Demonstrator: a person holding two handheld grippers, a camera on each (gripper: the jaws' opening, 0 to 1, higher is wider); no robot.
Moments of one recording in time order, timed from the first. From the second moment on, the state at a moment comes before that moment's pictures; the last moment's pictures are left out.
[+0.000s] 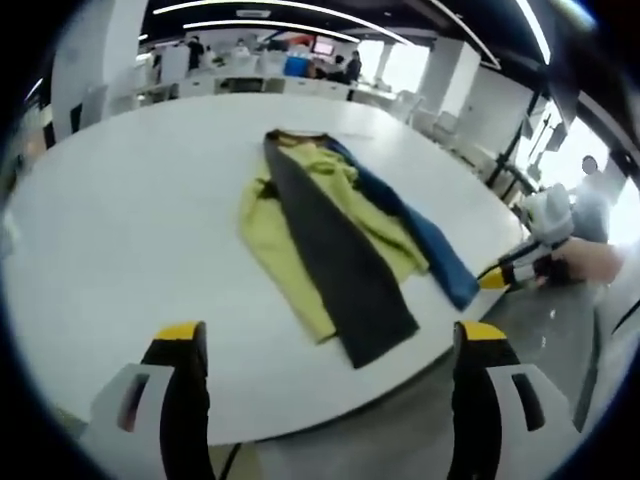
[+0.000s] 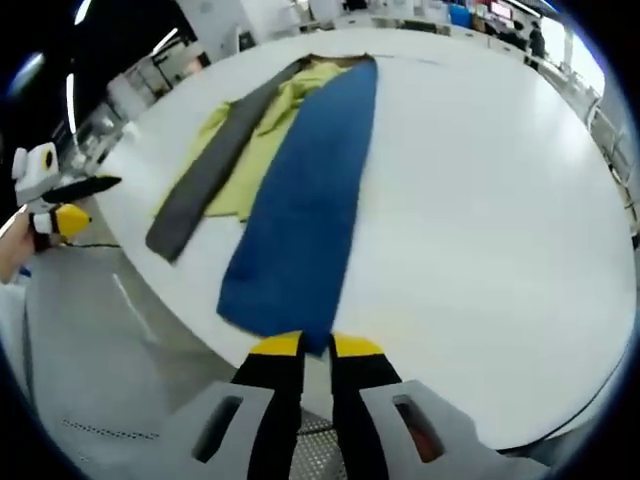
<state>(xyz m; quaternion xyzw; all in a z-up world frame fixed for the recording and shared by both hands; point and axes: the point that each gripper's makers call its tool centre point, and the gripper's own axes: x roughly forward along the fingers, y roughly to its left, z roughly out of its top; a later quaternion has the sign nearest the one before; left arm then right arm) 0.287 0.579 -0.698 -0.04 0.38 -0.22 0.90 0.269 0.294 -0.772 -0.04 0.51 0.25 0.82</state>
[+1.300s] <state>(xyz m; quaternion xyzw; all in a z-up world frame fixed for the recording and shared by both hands) 0.288 0.580 -0.697 -0.05 0.38 -0.22 0.90 0.334 0.161 -0.671 -0.19 0.45 0.19 0.85</state>
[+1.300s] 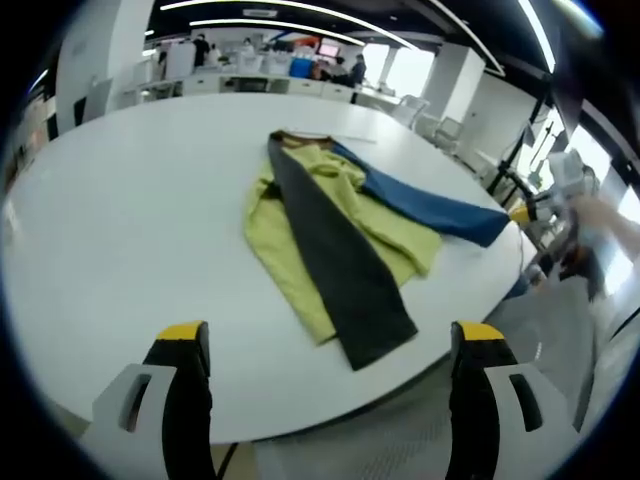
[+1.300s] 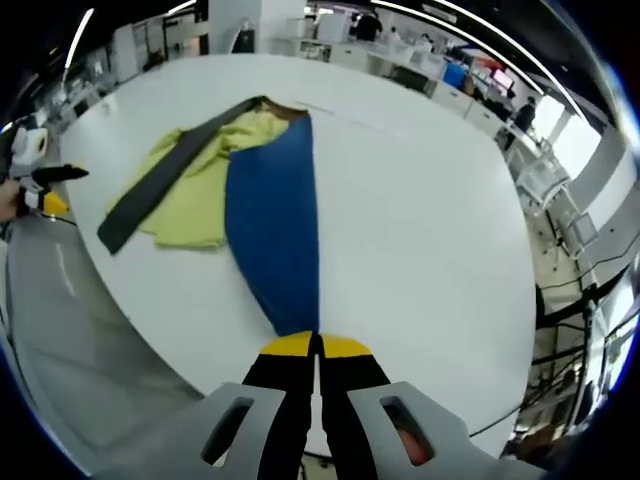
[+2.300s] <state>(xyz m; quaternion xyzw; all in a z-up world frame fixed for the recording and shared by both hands) 0.287 0.584 -0.699 -0.04 0.38 -0.20 0.90 0.387 0.078 -0.683 -0.24 0.49 0.17 0.82</state>
